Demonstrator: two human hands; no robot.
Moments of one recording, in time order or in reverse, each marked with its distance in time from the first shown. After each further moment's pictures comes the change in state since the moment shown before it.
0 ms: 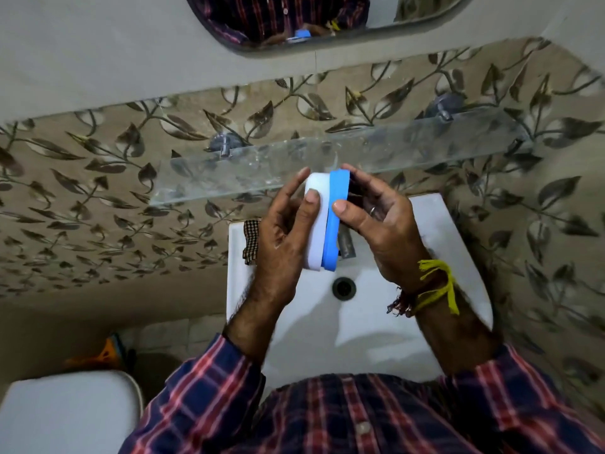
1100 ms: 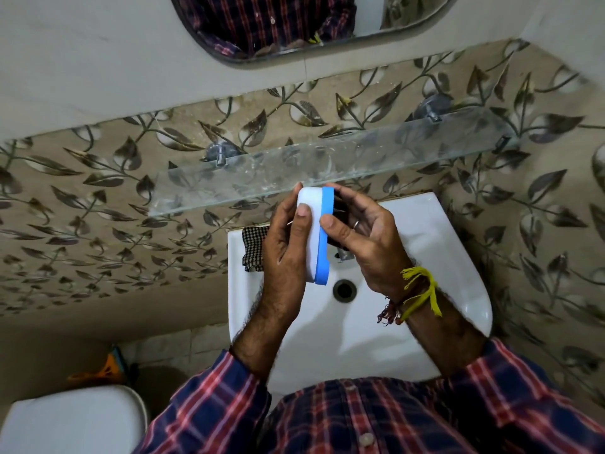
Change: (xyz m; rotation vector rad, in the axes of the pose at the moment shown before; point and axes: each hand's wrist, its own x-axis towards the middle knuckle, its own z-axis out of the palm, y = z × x) left_hand -0.011 -0.006 0.006 0.027 0.043 -0.003; right_hand -0.009 0.015 0.009 0.007 -0.024 -0.006
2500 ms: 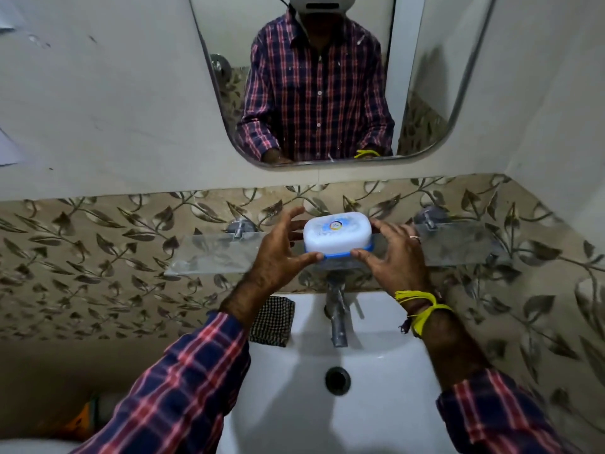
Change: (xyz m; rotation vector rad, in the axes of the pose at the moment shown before) left_hand 0.129 0.016 -0.003 0.550 -0.201 0.249; right_hand 0.109 -0.030 -0.074 -1.032 0.162 -0.337
